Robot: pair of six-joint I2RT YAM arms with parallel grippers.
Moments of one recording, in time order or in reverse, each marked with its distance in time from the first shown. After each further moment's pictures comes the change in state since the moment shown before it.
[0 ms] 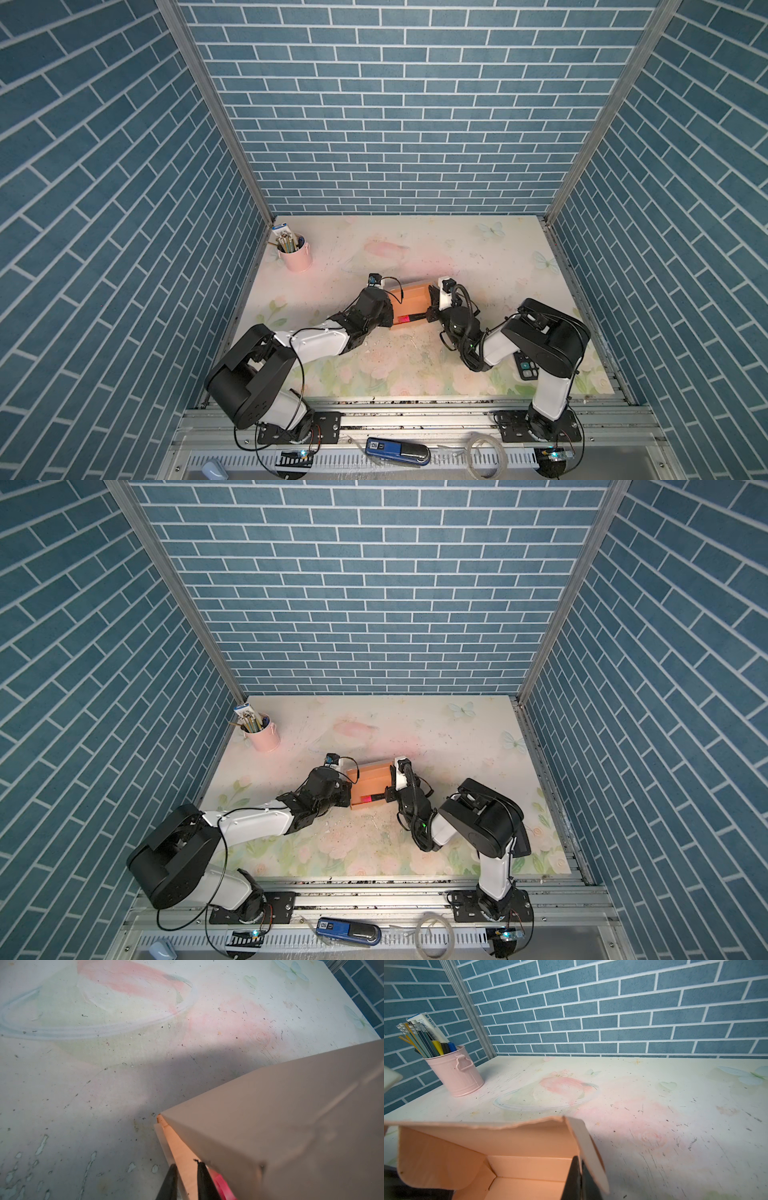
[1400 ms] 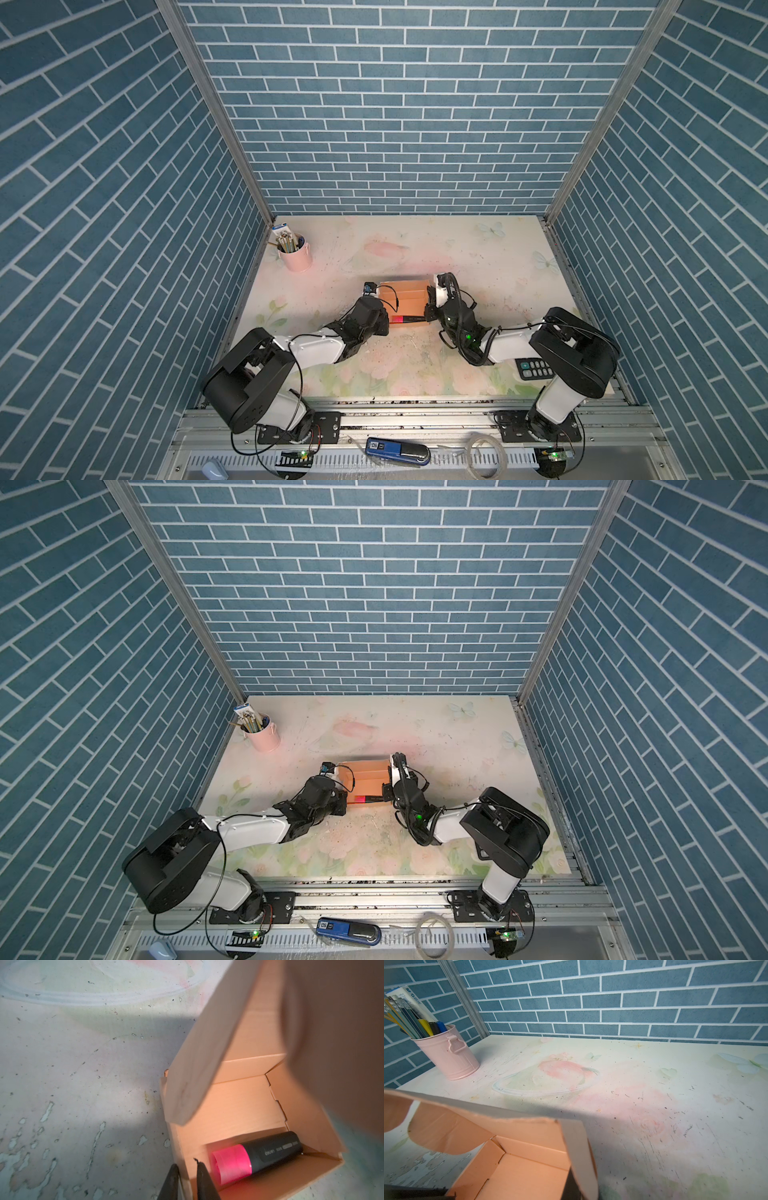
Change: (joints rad) left arm -0.003 -0.026 -0.092 0.040 -0.002 -0.020; right arm 0.024 -0.190 0.095 -0.465 0.021 0.077
